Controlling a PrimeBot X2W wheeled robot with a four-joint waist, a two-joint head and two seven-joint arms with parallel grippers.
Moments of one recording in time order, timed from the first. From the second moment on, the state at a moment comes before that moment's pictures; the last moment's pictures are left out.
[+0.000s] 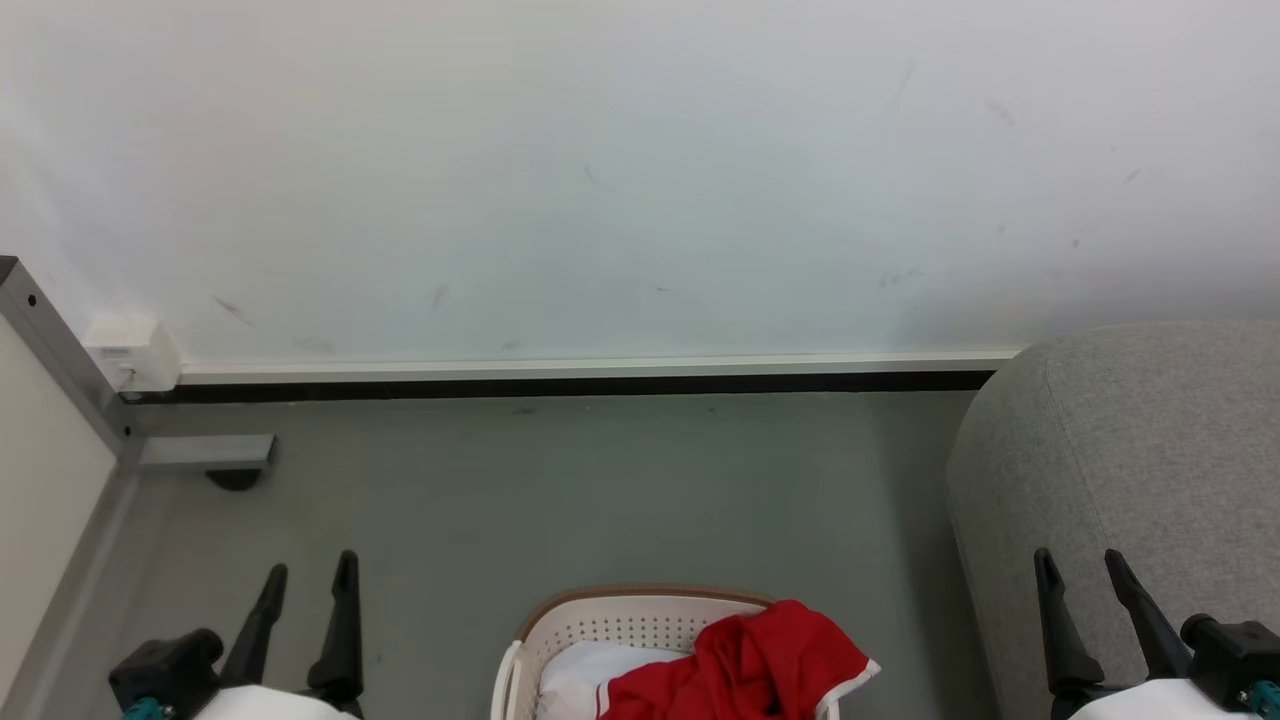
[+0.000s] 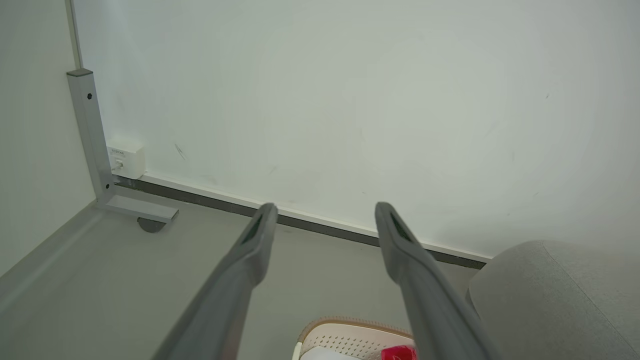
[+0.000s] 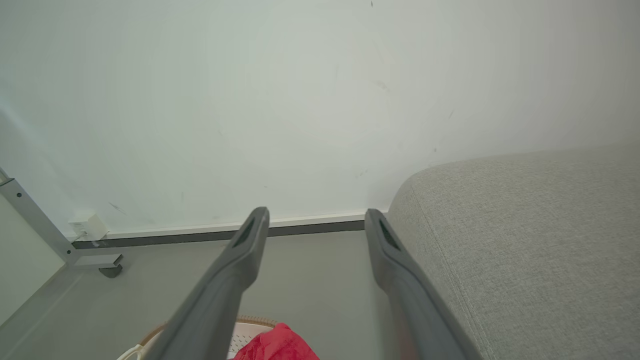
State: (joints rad) left arm -0.07 0.11 0.05 0.27 -0.37 -0.13 -0.18; right arm -0.10 -0.11 0.05 0.35 0.37 0.13 -0.18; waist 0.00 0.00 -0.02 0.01
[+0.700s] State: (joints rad) left arm -0.06 0.12 0.04 0.27 -0.18 -0.12 -0.22; right arm -0.10 -0.10 0.02 0.37 0.26 0.13 -0.22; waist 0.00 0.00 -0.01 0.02
